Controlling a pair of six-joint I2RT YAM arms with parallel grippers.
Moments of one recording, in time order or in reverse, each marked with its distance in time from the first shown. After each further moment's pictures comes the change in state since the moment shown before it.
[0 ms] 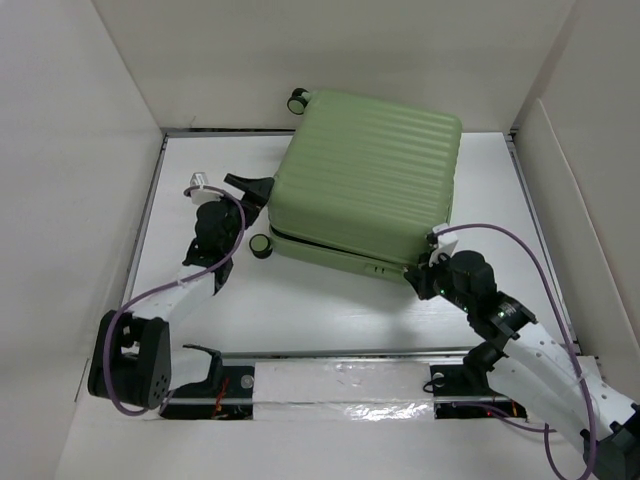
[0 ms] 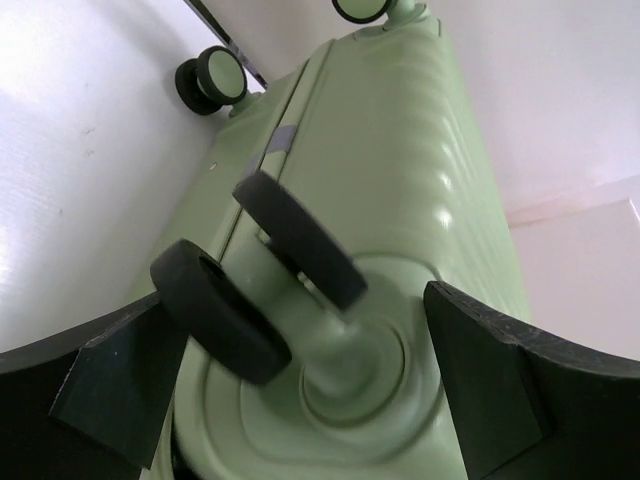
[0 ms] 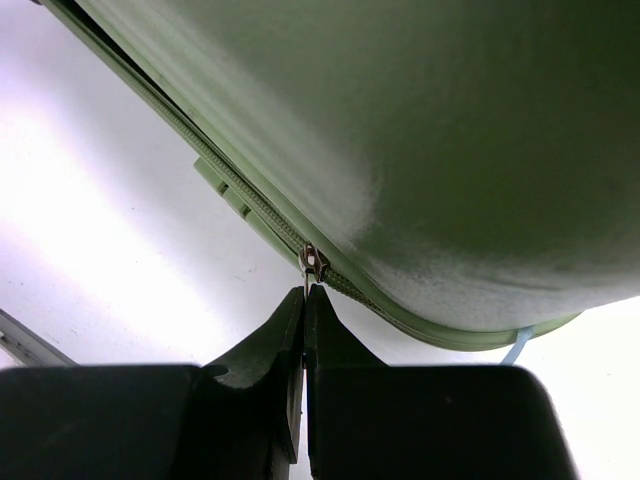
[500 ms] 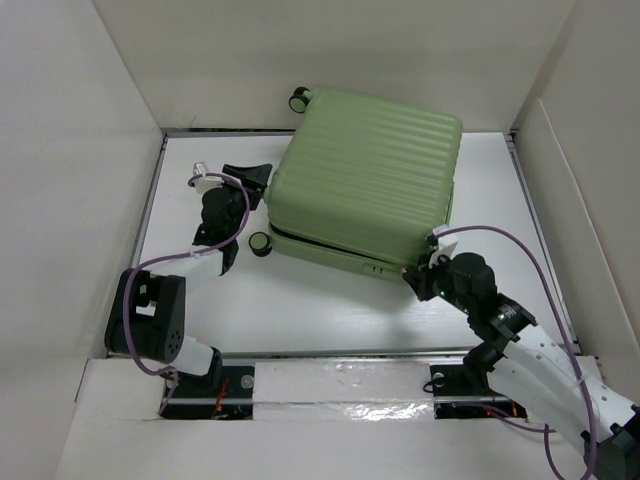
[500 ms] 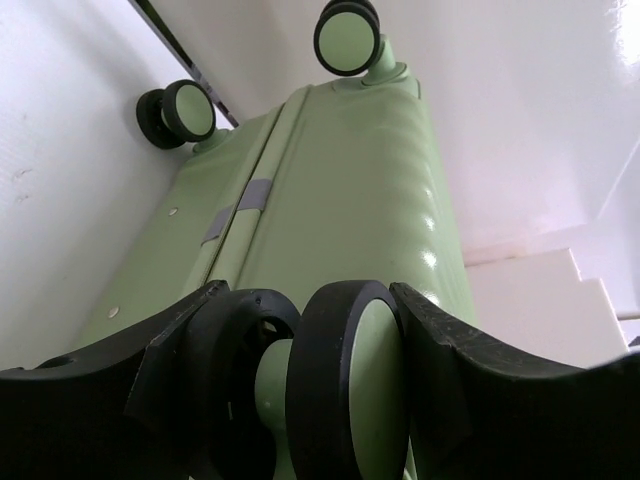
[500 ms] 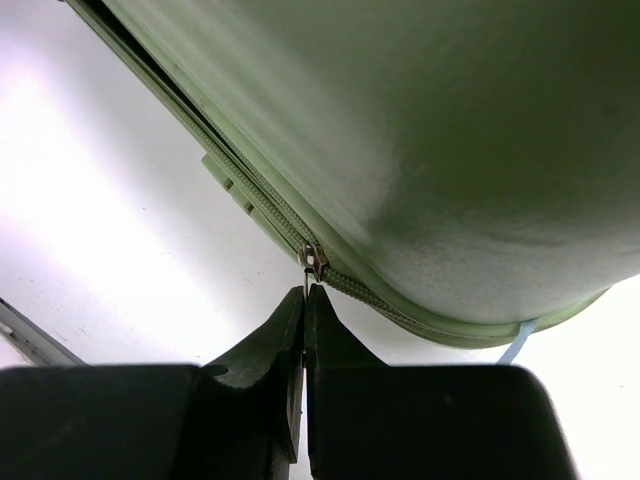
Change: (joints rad) left arm 0.029 0.264 0.124 0.189 0.015 -0.138; right arm 0.003 -0.020 -0.021 0.024 -0.018 -0.001
